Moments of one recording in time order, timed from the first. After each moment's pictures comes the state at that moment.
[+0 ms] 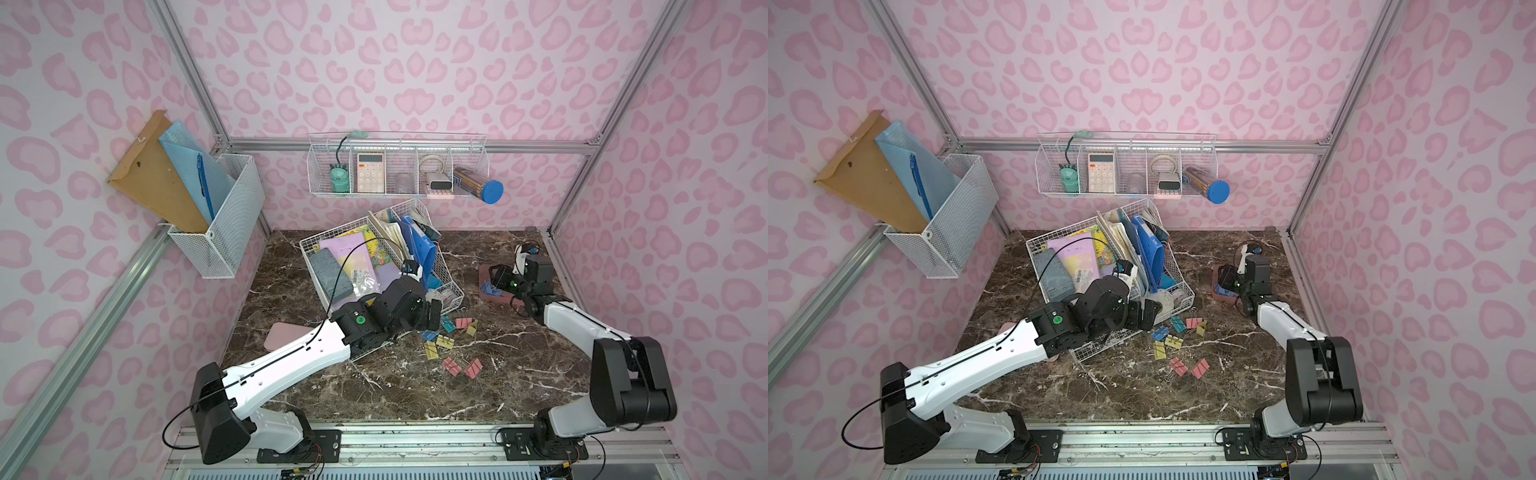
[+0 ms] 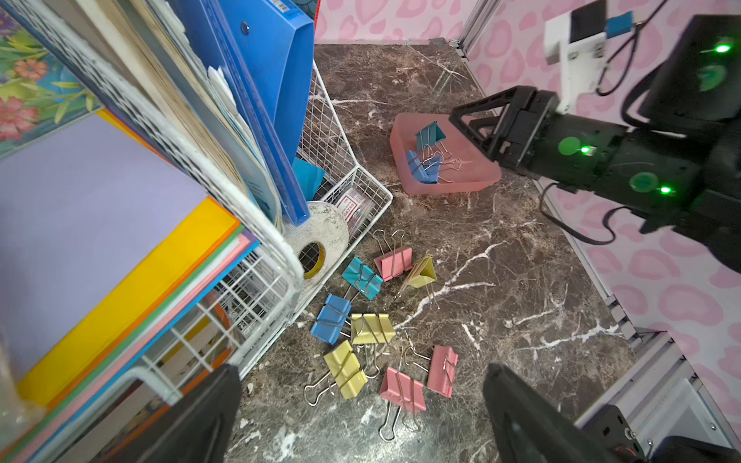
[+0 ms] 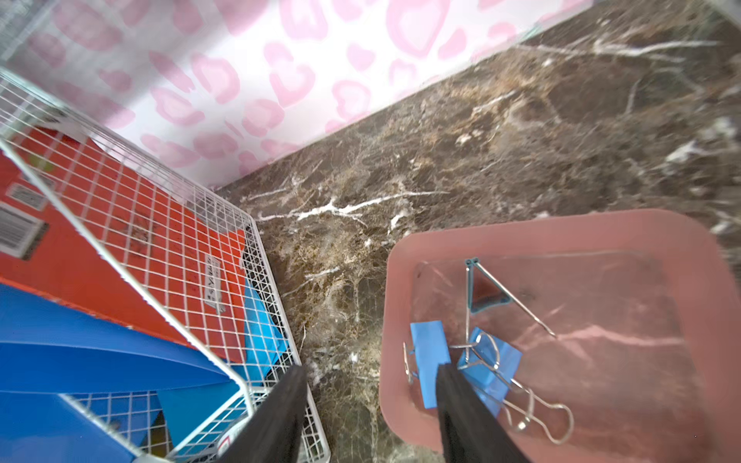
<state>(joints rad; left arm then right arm) -0.95 1.36 1.25 -0.54 -0.25 -0.54 0.10 1.43 0.81 0.12 -0.16 0.45</state>
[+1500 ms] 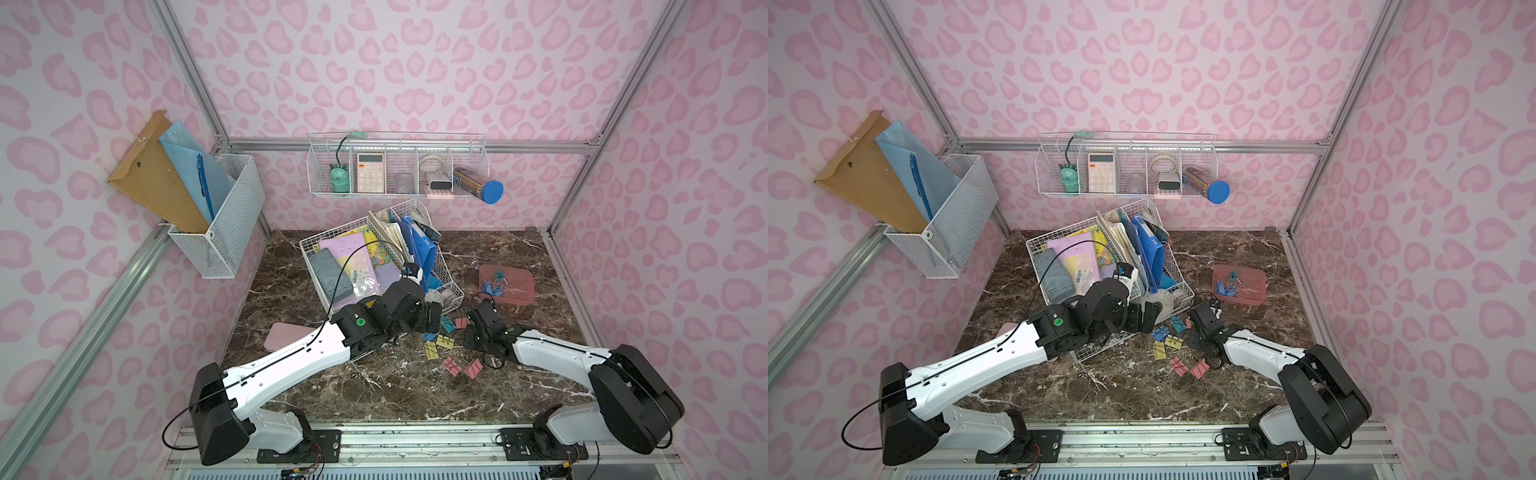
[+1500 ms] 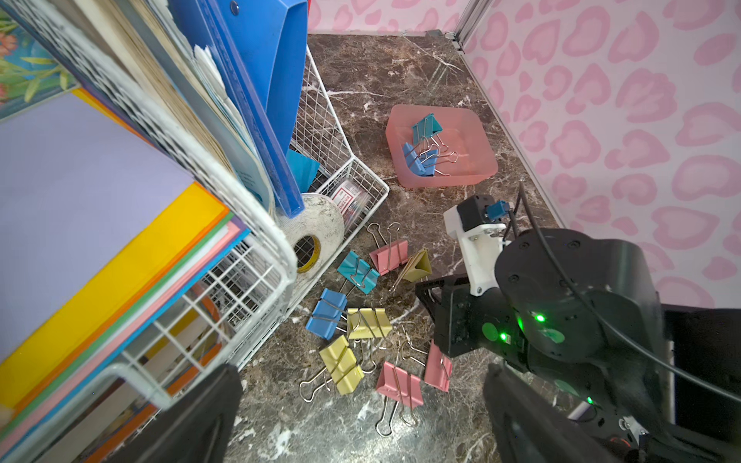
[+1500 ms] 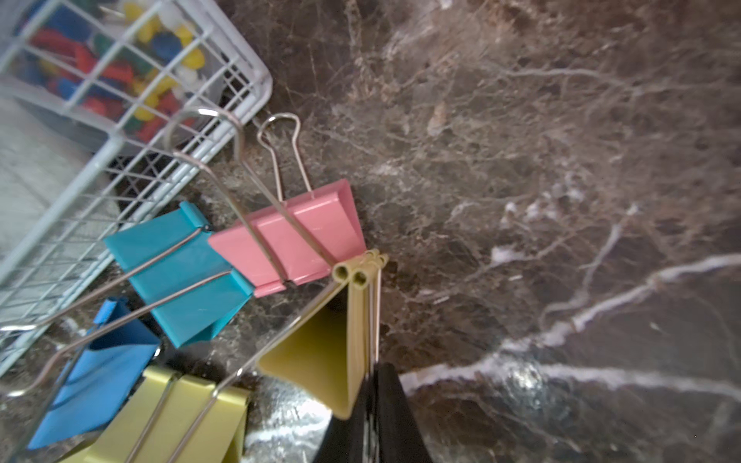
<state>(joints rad) -0.95 1.36 1.22 -0.52 -0.23 -0.55 0.61 1.42 0.62 -0.27 0.22 0.75</state>
